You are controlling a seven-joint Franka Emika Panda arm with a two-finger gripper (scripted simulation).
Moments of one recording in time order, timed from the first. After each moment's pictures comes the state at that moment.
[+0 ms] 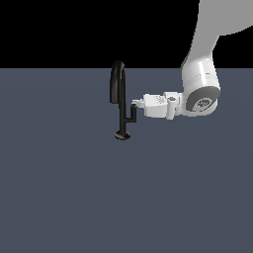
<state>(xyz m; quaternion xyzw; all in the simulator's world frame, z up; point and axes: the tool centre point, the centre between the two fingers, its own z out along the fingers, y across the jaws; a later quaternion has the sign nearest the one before) 0.087 -0.030 0.159 -0.47 0.53 0.48 0.52</state>
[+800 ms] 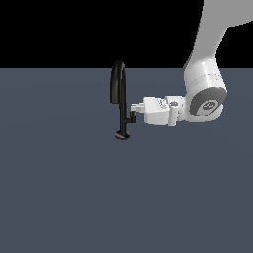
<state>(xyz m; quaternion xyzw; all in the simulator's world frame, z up) 0.052 -0.027 0.154 -0.47 0.53 0.48 0.52</state>
